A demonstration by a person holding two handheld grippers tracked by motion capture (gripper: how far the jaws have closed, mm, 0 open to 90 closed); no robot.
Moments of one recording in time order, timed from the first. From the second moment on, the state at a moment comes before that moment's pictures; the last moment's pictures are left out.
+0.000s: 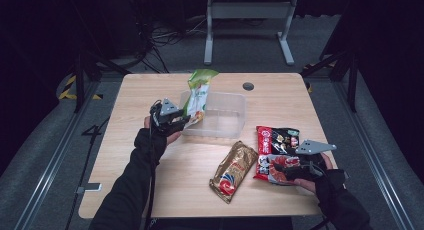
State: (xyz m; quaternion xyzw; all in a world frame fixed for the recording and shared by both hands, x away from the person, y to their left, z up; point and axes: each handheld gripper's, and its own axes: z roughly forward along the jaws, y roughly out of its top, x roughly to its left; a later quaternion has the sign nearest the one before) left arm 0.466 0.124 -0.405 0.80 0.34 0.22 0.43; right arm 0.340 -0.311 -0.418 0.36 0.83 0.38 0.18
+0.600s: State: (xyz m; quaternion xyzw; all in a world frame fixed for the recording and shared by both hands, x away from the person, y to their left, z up) left arm 0.491 0.109 -0.431 0.84 0.36 0.15 0.38; right arm 0.341 -0.312 -0.420 0.36 0.83 0.38 0.18
